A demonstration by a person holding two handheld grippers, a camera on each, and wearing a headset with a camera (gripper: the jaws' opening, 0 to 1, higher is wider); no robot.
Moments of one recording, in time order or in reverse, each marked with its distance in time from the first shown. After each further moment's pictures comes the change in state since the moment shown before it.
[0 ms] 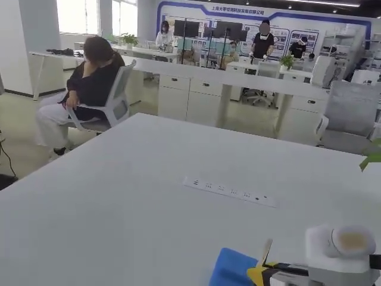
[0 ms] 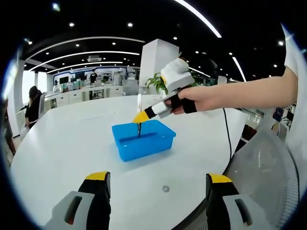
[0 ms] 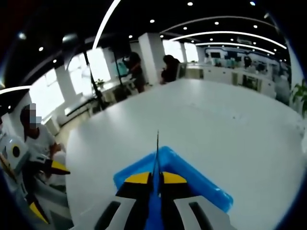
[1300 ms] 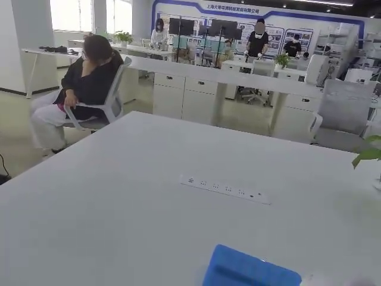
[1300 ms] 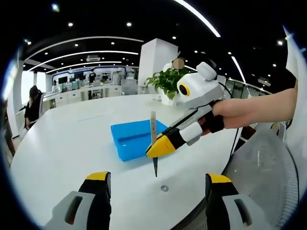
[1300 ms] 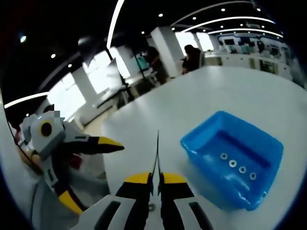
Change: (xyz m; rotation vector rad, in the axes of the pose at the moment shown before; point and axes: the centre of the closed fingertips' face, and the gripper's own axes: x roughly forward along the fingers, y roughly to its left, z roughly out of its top) left arm 0.000 -0.001 -0.001 0.005 0.005 -0.010; right arm -0.013 0.109 -0.063 0.070 0.066 0.232
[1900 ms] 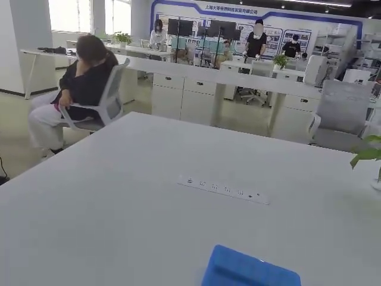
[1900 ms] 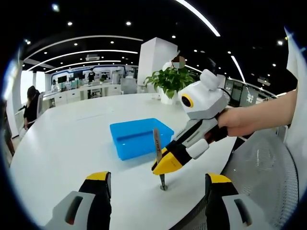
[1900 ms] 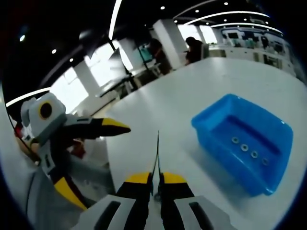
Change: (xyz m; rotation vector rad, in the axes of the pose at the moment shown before) left arm 0.001 0.000 -0.002 0.000 0.009 -0.006; right arm 0.007 0.011 -0.029 -0.012 0.073 0.026
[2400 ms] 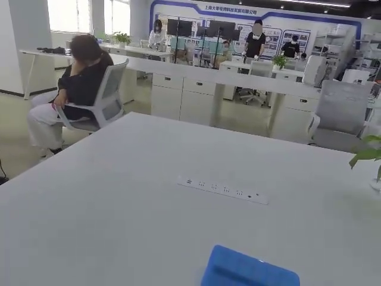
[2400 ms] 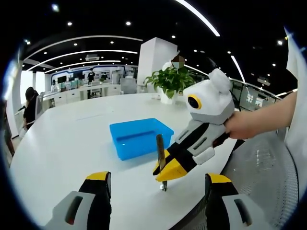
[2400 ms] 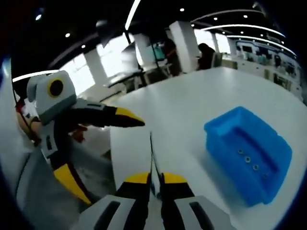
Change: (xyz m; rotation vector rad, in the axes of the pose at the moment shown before) left arm -0.001 -0.001 -0.001 0.001 0.000 -0.002; right arm 0.002 0.019 -0.007 -0.219 0.014 0.007
